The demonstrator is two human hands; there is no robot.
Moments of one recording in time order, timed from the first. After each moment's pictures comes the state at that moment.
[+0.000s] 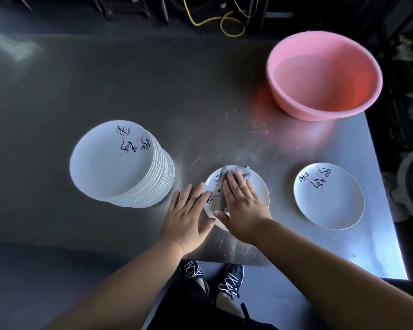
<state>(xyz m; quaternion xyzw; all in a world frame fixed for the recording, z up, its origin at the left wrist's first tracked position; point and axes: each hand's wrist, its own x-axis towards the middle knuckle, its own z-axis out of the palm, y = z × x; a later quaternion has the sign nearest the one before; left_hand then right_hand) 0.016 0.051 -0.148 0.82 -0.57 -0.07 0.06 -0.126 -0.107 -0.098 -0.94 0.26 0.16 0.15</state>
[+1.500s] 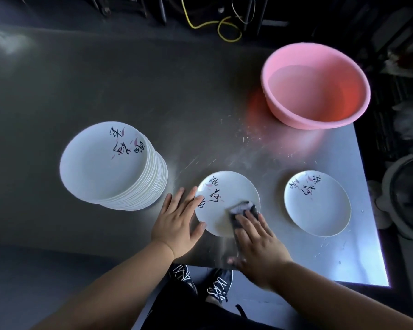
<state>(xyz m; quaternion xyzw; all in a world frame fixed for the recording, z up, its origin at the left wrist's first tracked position) 0.017 0.051 -0.143 0.81 -0.57 -0.09 0.08 -0.217 -0.088 -0.084 -0.95 0.19 0.20 0.12</state>
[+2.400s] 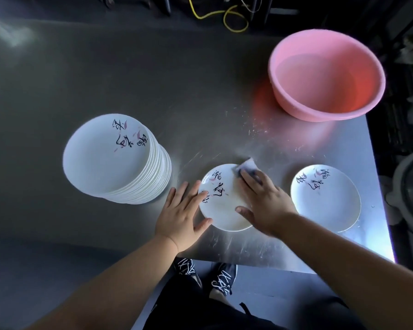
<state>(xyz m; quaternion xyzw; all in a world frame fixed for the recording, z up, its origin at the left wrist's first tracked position) 0.019 0.051 -0.146 0.81 -0.57 -0.09 0.05 -0.167 -0.161 -0.076 -0.95 0.24 0.18 0.11</state>
